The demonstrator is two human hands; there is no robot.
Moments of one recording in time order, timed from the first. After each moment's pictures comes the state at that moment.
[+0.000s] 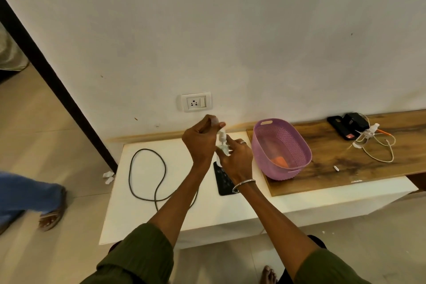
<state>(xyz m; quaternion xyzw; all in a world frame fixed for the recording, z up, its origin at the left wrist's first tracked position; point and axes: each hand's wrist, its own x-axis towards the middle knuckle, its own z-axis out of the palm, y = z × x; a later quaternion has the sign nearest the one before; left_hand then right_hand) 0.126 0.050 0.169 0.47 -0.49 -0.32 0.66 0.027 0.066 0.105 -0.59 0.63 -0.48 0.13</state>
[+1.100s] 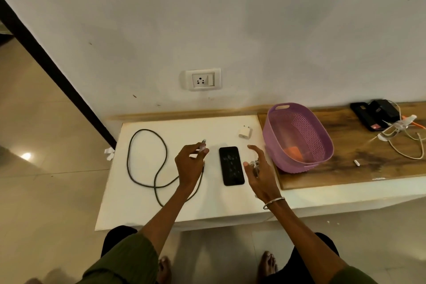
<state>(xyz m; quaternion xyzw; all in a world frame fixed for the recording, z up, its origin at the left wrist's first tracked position) 0.178 0.049 0.018 0.63 -0.45 -0.36 0.53 -0.041 0.083 -0.004 -0.64 0.59 -0.41 0.27</state>
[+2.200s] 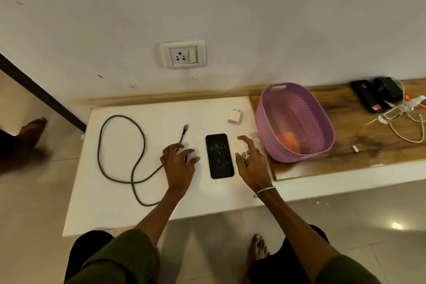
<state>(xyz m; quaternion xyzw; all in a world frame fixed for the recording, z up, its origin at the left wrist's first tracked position) 0.168 0.039 -0.084 0.71 -0.59 -0.20 0.33 -0.058 0.054 -0.050 -0.65 0.65 -0.33 0.23</state>
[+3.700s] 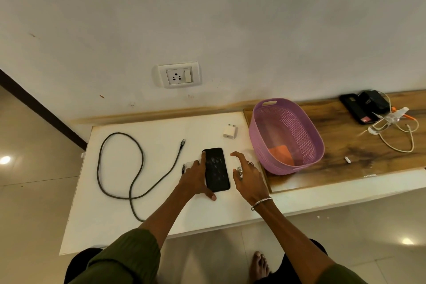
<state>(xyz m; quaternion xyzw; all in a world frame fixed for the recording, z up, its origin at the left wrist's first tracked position) 0.135 0.011 -0.052 0.57 -0.73 -0.38 -0.03 -0.062 0.055 -0.046 -0.65 0.69 -0.22 0.21</state>
